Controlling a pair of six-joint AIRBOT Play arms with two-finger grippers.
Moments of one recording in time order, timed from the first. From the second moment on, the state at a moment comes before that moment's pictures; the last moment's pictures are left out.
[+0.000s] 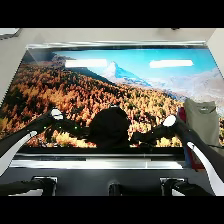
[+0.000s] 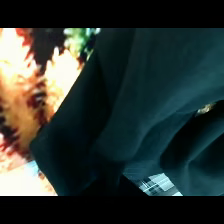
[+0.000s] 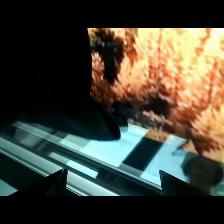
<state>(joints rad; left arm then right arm) -0.28 -1.44 0.87 0.90 -1.12 -1.39 0.16 -1.28 0.70 -0.85 1.14 1.42</state>
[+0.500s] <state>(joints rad) -0.28 -1.42 0.89 0.89 -1.10 -1.39 0.27 -1.39 0.70 -0.69 0.97 1.42</state>
